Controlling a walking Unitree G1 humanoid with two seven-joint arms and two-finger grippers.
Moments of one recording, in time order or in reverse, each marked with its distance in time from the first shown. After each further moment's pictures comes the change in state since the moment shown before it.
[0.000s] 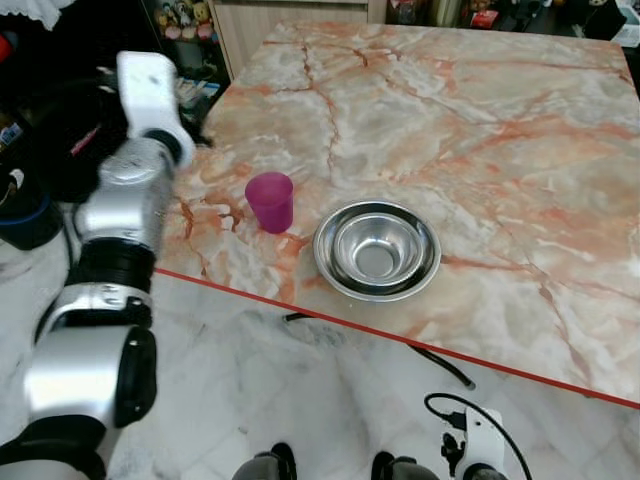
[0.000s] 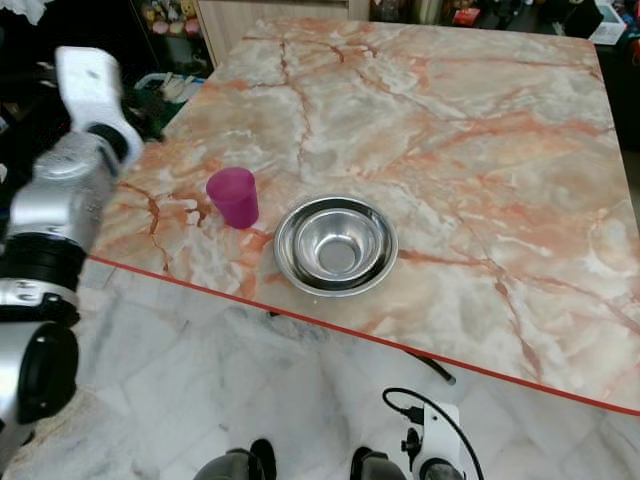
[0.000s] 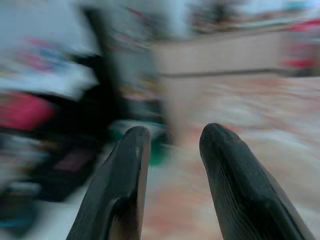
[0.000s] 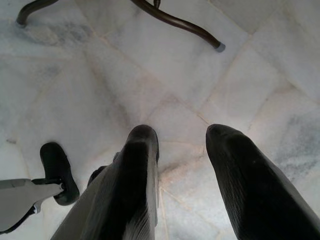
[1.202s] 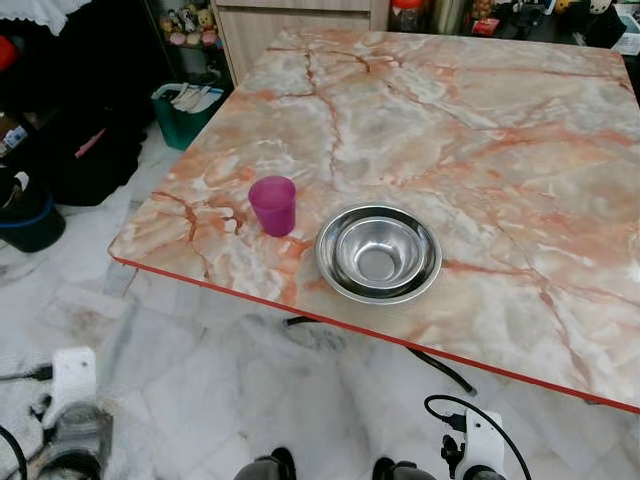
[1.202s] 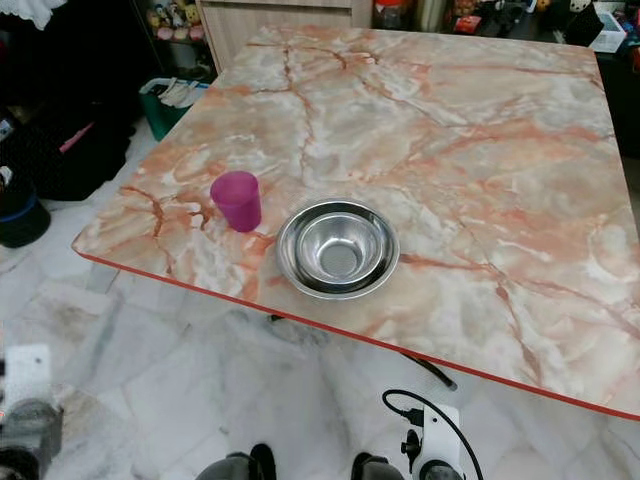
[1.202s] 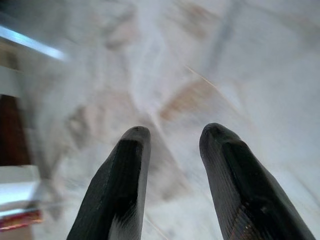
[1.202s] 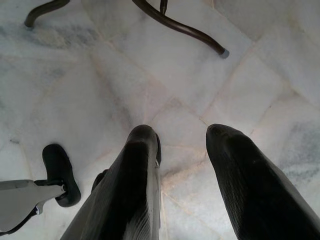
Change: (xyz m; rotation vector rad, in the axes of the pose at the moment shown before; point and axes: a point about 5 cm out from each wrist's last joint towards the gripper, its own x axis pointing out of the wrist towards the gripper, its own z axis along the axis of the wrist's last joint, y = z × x) left arm -0.242 0.052 -0.270 0.310 1.059 0.234; right arm -0.001 0.000 -0.003 -0.001 0.006 0.003
